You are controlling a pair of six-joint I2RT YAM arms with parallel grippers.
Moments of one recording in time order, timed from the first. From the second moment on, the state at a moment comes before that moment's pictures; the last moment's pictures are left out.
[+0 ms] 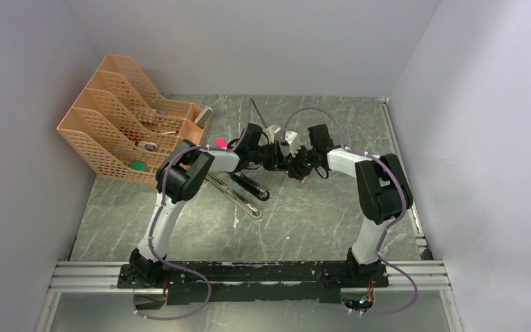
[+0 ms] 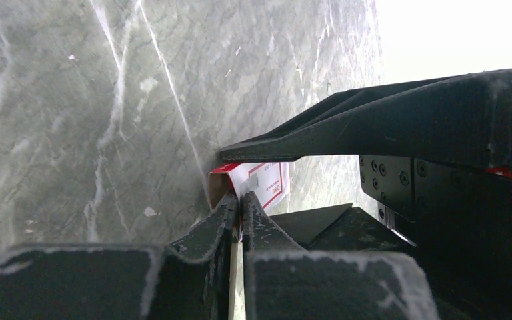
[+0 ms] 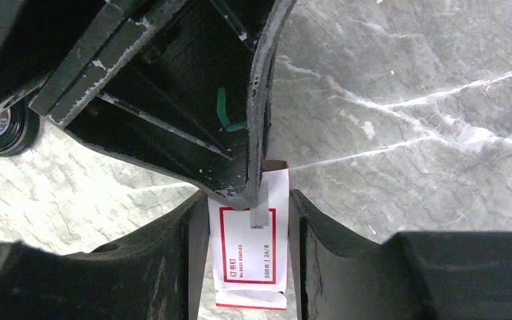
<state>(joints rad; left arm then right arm) -0.66 2.32 1.43 0.38 0.69 -0.74 0.30 1.83 1.02 -0.16 -0.50 -0.59</state>
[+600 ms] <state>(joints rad) -0.64 2.29 1.40 0.40 0.77 -0.74 0.33 1.78 0.97 -0.15 -0.51 -0.60</state>
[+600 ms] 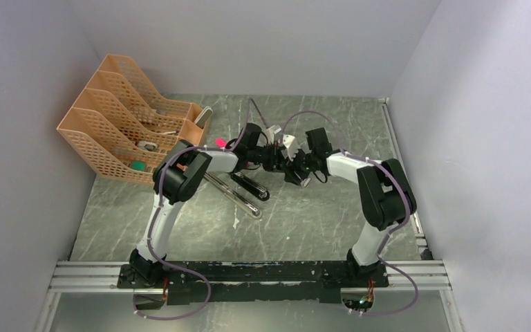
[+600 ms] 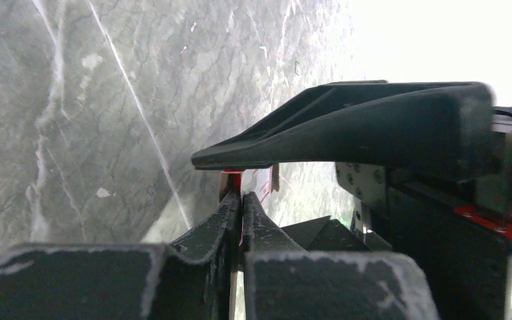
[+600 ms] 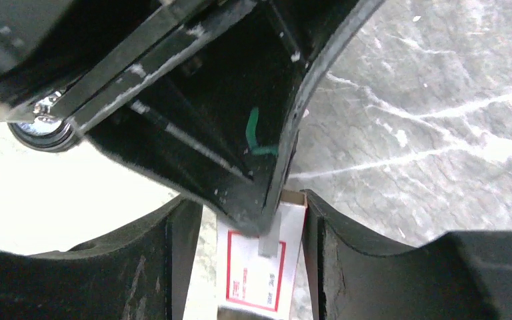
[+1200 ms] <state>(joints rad) -0.62 2.25 1.37 0.35 0.72 -0.69 0.34 1.39 0.64 0.24 -0.19 -0.02</state>
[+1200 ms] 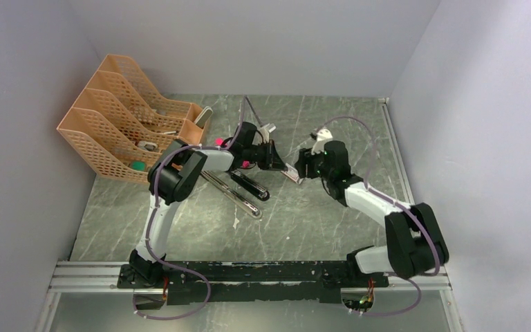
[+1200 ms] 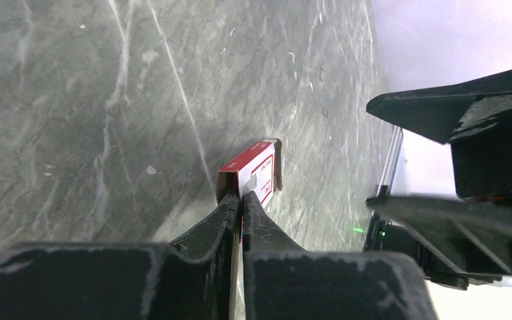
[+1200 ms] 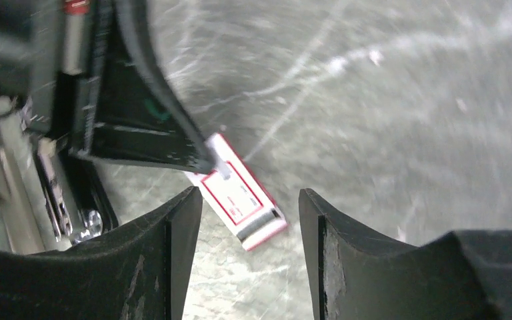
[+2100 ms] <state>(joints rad) -0.60 2.23 1.29 0.44 0.66 -0.79 0.34 1.48 0.49 0.38 0.03 0.78</state>
